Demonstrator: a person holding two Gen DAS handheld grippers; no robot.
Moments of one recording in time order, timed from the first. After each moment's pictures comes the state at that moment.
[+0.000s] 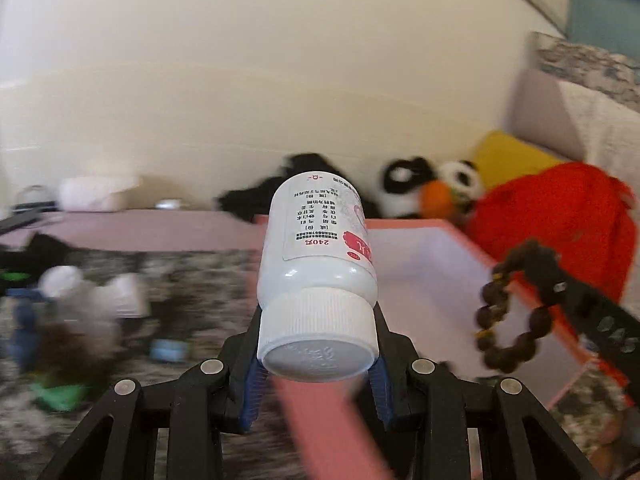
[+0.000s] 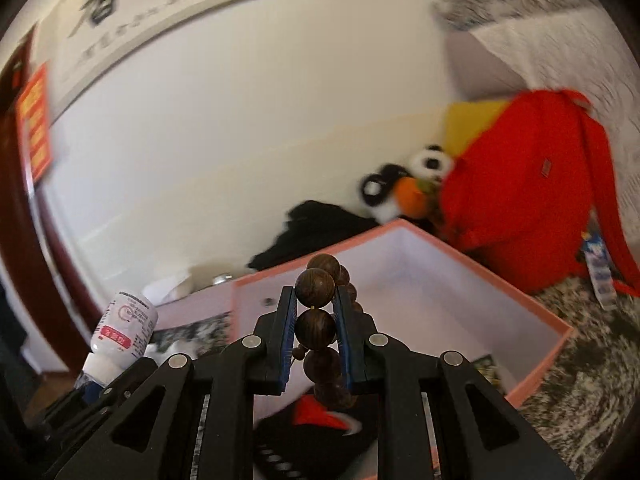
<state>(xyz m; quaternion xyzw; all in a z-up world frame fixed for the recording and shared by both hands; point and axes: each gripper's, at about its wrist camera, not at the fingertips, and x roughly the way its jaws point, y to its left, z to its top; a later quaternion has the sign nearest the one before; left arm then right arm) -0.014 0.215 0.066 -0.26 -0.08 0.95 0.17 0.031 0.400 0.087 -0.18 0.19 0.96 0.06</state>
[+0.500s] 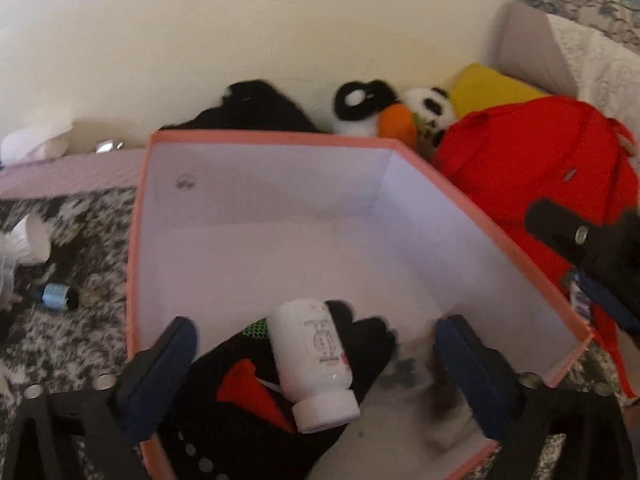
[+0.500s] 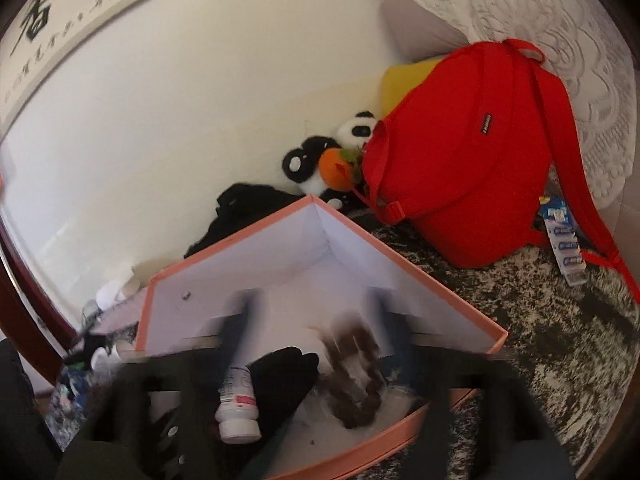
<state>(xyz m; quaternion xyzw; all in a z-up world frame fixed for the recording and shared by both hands) -0.026 0.308 0.015 -0.31 -0.04 0.93 0.17 0.020 0.489 0.066 -0.23 0.21 0.94 0.12</state>
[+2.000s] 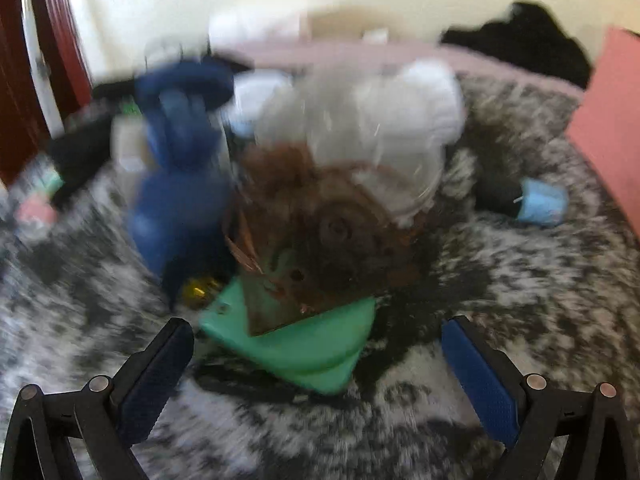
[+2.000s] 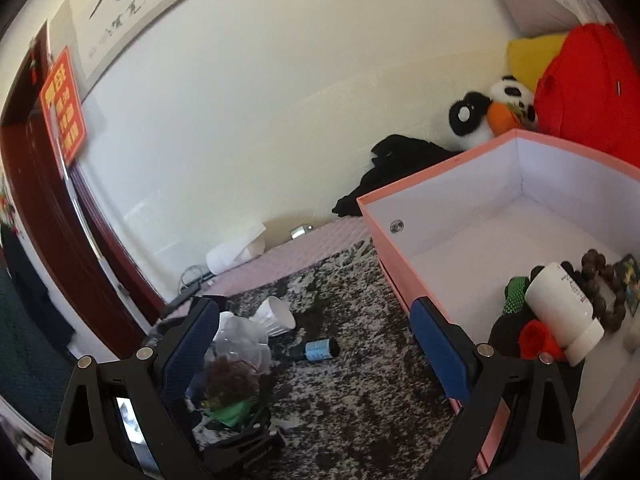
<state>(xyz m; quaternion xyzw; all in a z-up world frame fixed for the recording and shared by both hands) -0.113 0.030 -0.118 -0.43 -0.02 0.90 -0.04 -0.025 0.223 0.008 -0.22 0.22 0.95 -0.04</state>
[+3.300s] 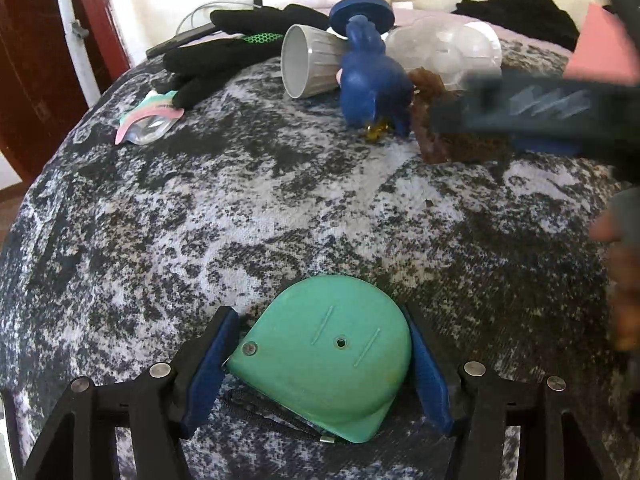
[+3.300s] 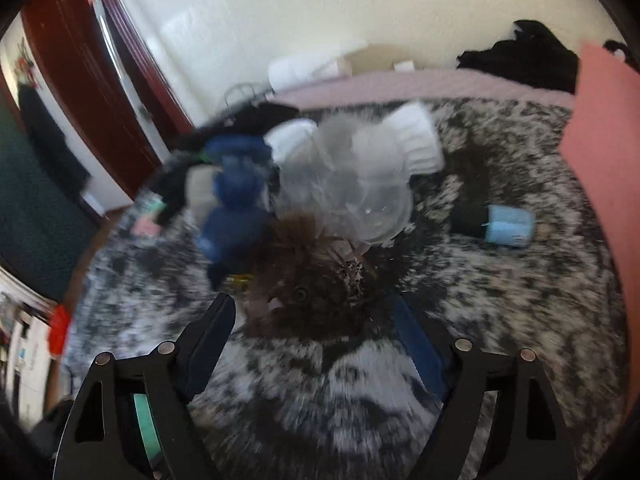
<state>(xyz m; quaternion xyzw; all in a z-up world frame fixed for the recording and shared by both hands) -0.008 -0.072 -0.109 -0.46 0.02 0.89 -0.02 -0.129 0.053 -0.108 -0.45 0.08 0.87 -0.17</state>
